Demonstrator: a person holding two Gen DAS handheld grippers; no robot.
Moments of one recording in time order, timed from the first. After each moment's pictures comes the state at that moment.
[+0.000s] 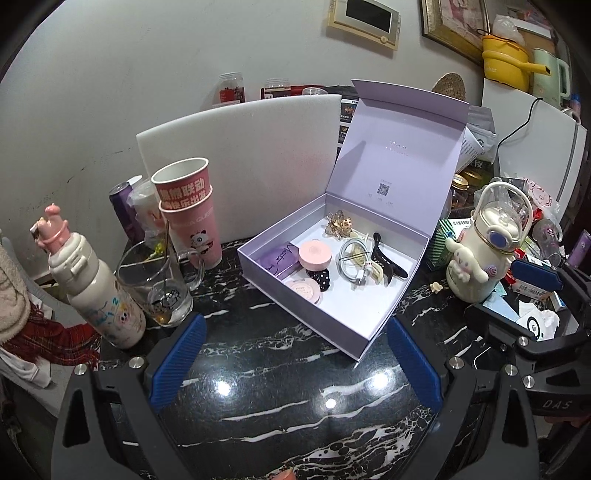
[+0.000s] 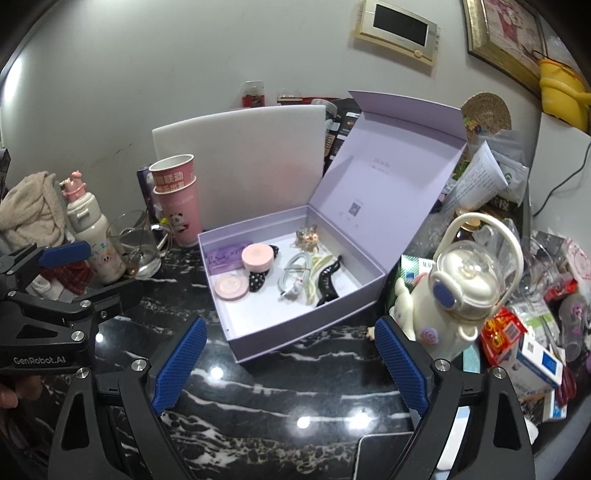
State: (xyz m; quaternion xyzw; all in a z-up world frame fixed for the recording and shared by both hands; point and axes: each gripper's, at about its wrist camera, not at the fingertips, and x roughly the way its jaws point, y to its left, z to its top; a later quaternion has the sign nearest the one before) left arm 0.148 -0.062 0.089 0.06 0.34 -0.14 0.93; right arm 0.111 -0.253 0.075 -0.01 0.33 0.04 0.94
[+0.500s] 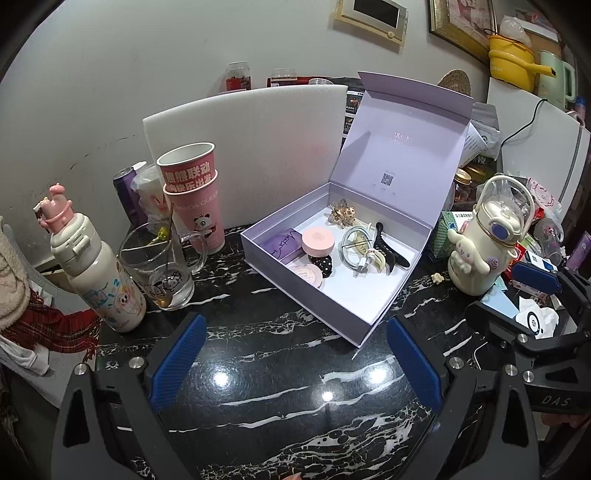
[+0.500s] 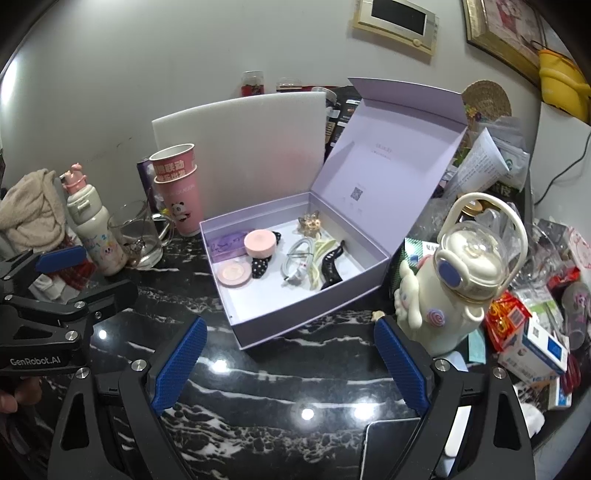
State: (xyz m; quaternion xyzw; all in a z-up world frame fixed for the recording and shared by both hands) left arm 0.142 -0.058 0.082 0.05 0.36 -0.14 0.92; right arm 0.108 -0.252 0.069 0.00 0.35 0.04 0.94
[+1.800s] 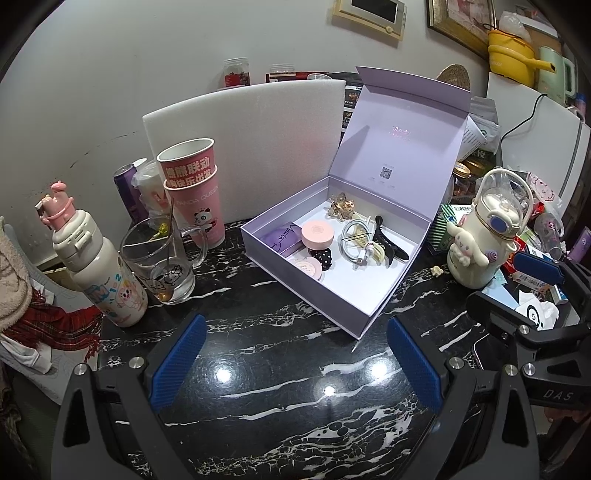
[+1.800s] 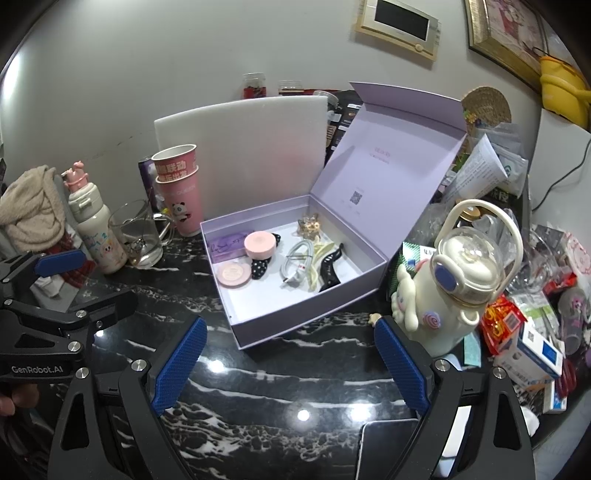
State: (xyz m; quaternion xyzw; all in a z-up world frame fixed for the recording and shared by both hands) left arm 0.137 -0.058 0.082 0.06 0.36 -0.13 0.92; right arm 0.104 -0.250 0.072 -0.01 0.35 0.04 0.94
